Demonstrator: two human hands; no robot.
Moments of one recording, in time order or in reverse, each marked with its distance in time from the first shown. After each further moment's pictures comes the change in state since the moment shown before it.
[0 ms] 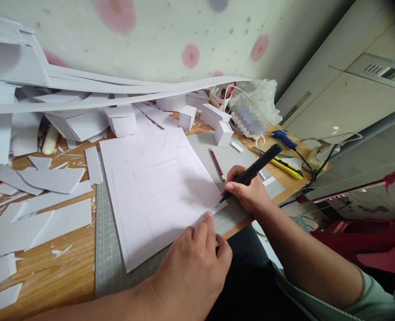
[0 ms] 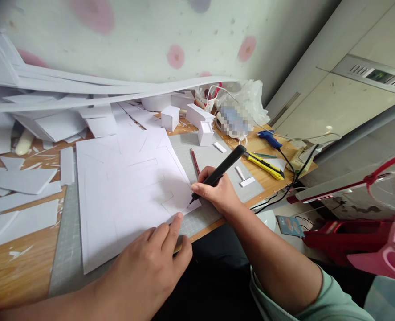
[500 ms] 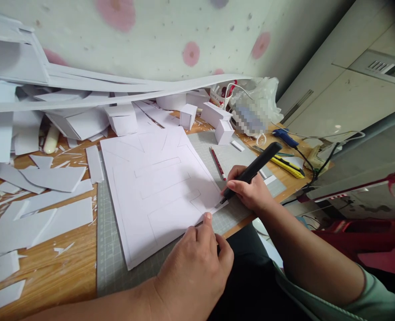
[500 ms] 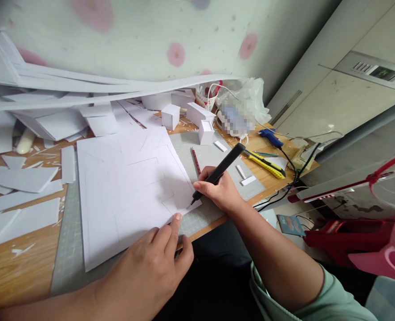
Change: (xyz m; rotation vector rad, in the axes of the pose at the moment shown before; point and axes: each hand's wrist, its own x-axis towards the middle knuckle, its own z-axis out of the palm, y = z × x) left_hand 0.000 0.004 0.003 0.045 0.039 0.016; right_hand 0.001 0.005 -0.006 0.038 -0.046 0.015
